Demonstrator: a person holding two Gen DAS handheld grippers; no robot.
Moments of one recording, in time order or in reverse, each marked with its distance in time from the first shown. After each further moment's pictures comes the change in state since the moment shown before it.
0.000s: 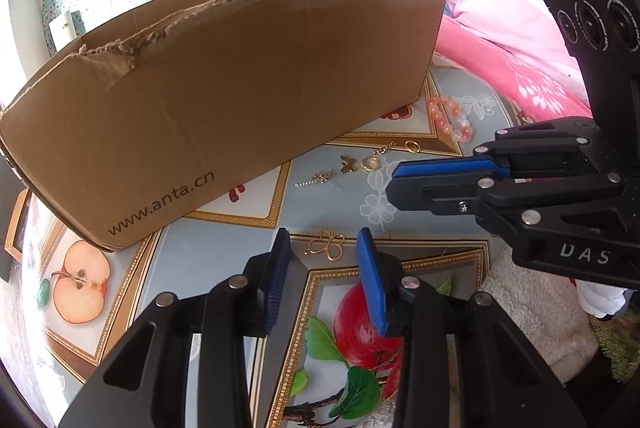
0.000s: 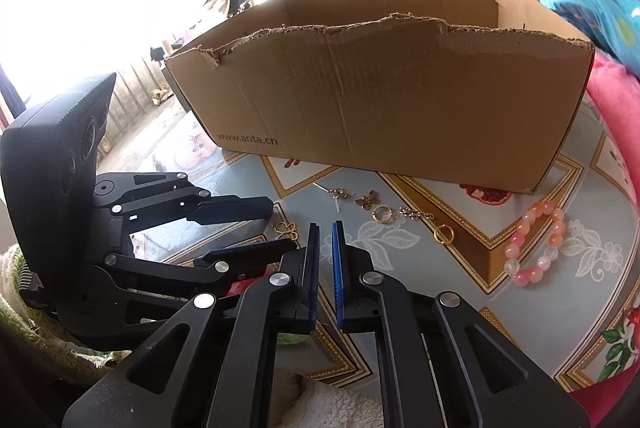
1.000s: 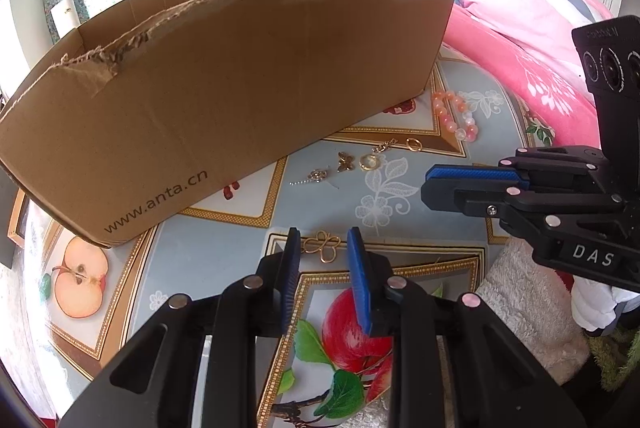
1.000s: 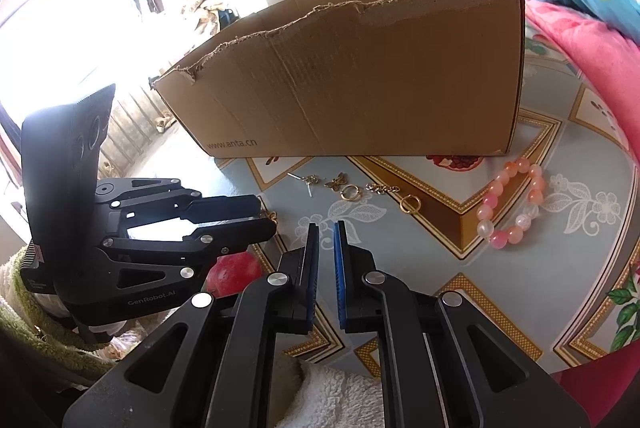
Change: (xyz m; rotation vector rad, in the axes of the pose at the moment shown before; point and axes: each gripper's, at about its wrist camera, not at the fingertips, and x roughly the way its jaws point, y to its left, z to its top) left arm 0.004 -0.003 0.009 -0.027 0.073 0.007; right arm -0.009 -0.033 -0.017 0.110 -0.035 0.052
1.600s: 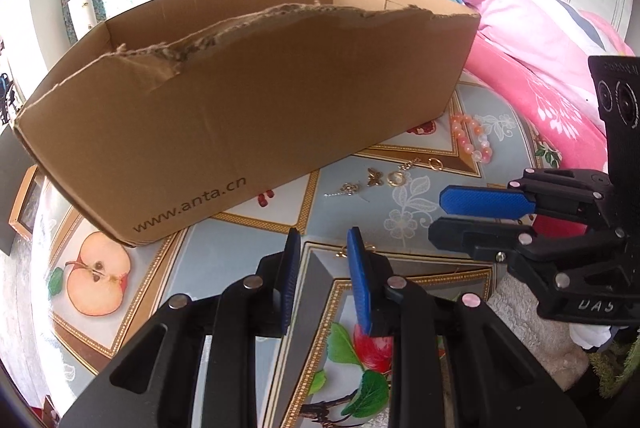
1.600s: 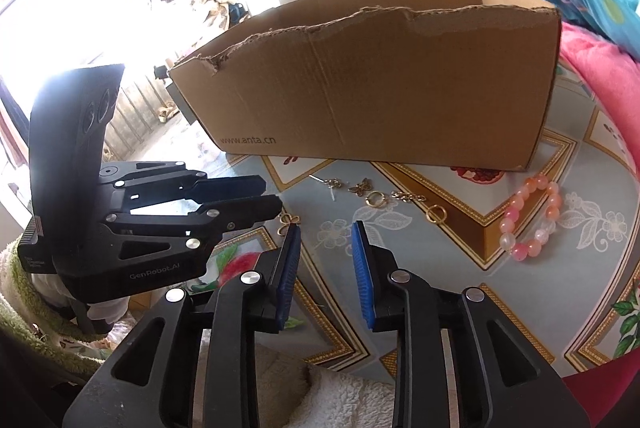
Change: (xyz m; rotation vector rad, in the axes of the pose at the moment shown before) left arm -0.014 0.023 -0.005 -0.069 -0.056 0.028; right arm 0.007 0.026 0.002 -0.079 0.002 -0.007
